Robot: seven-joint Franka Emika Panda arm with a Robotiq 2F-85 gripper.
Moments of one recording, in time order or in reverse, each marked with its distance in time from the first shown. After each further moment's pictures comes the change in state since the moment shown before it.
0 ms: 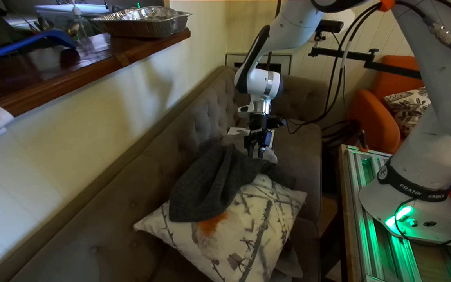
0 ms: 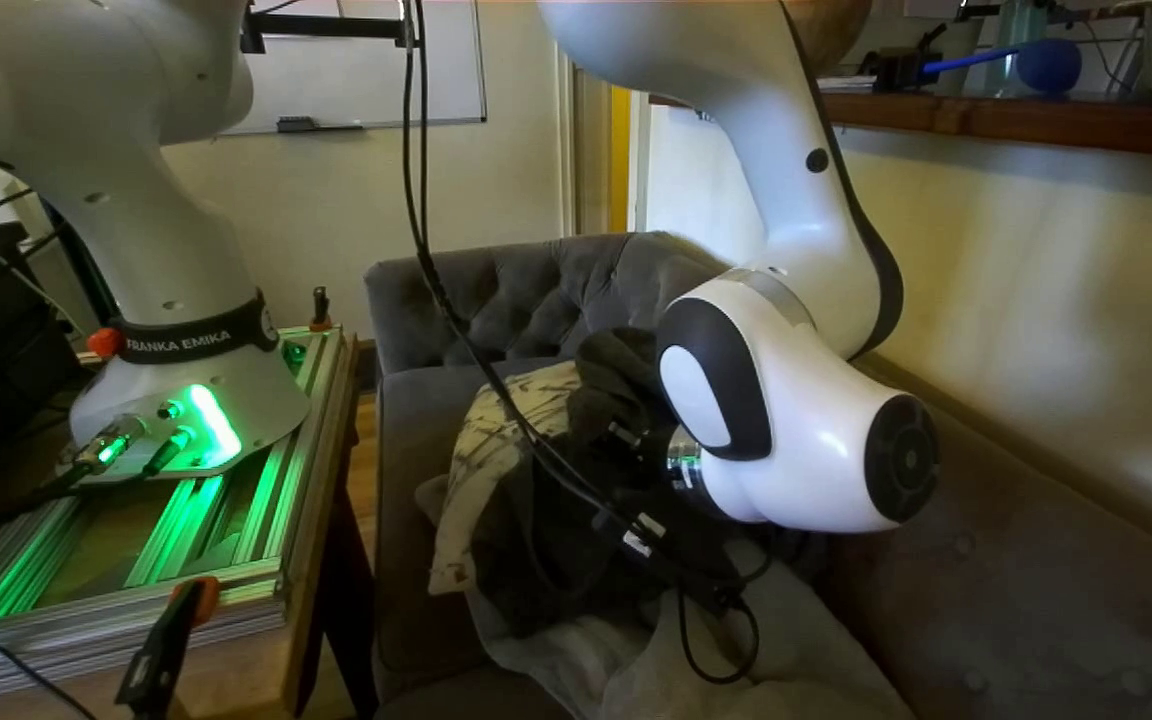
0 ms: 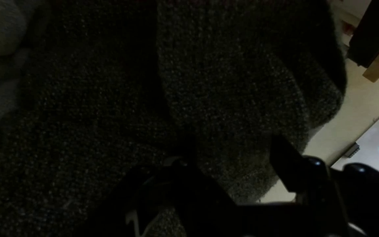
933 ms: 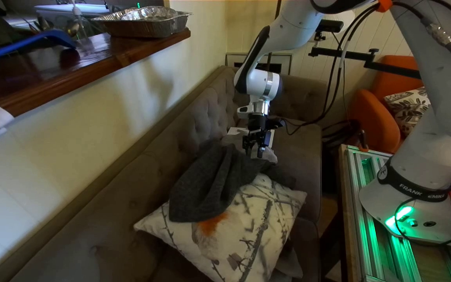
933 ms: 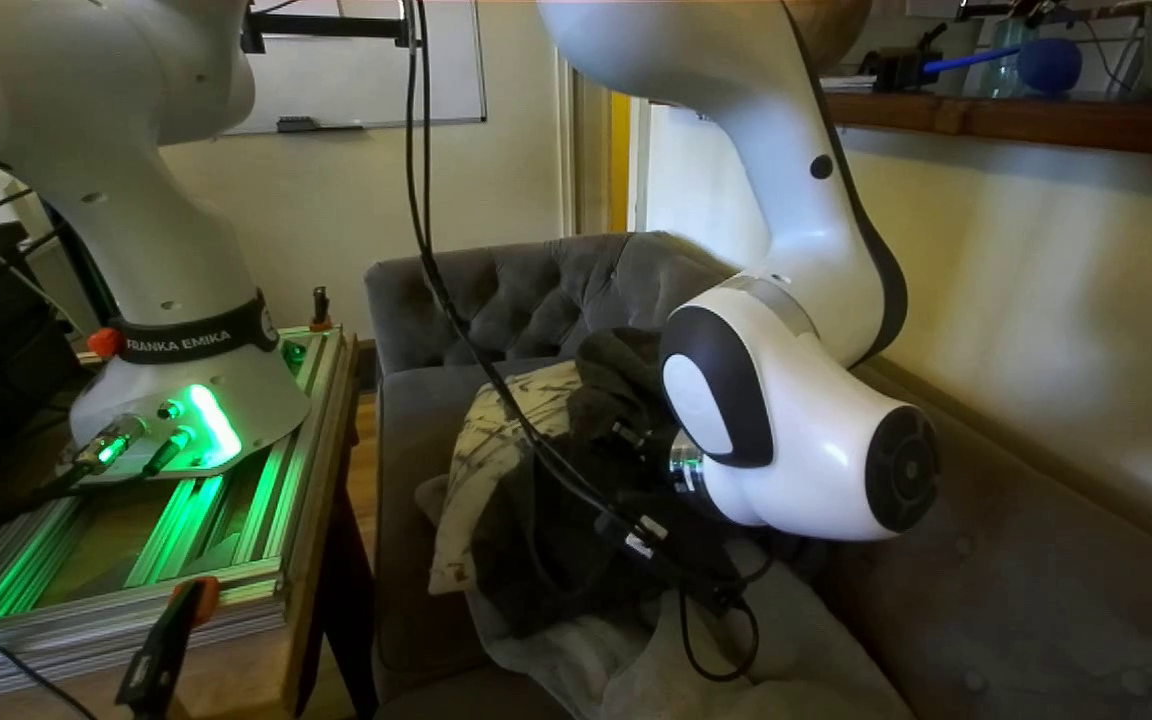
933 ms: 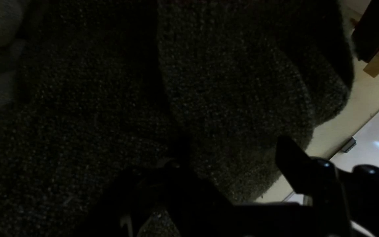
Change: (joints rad) arm -0.025 0.013 0.027 0.015 0.002 -0.009 0.000
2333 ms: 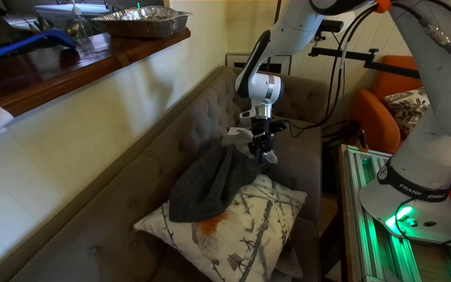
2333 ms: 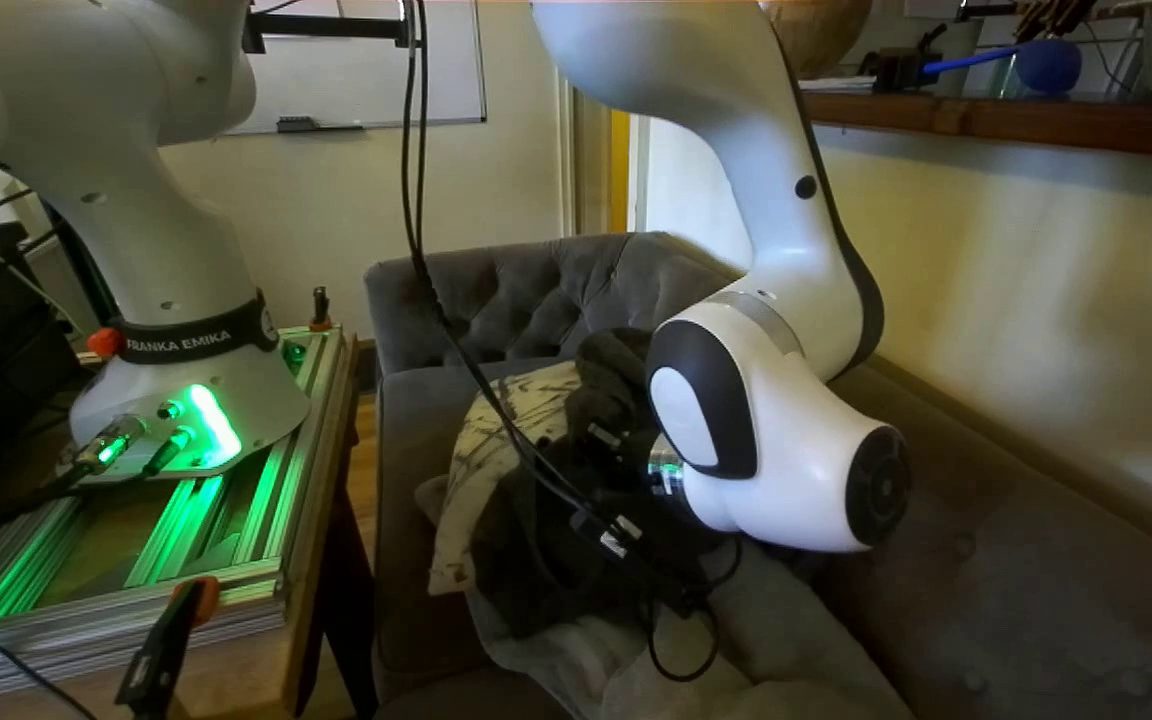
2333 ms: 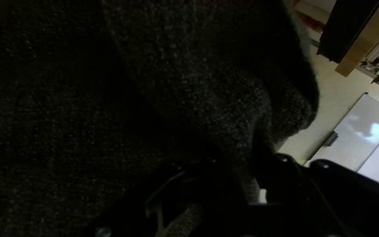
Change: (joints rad) arm -0.010 0.009 0.009 -0.022 -0.052 -0.036 0.059
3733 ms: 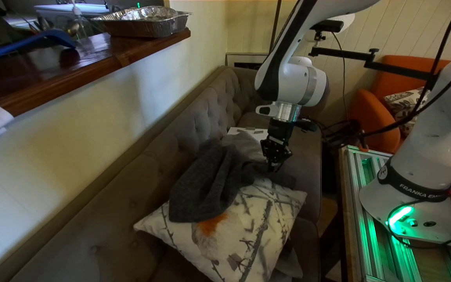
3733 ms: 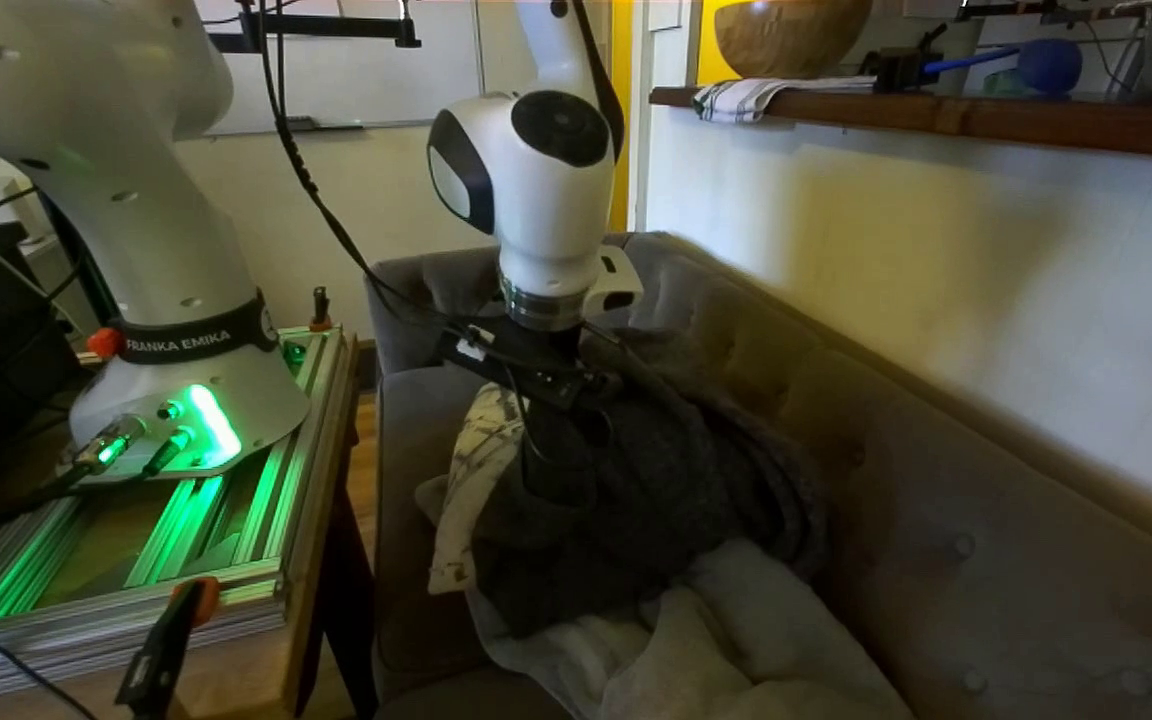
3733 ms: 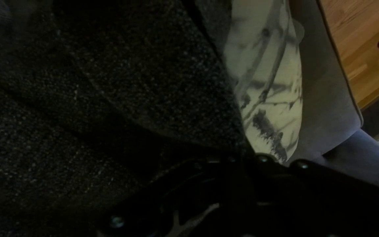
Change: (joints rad) arm 0.289 -0.638 0.096 -0.789 0.306 0.827 -0.041
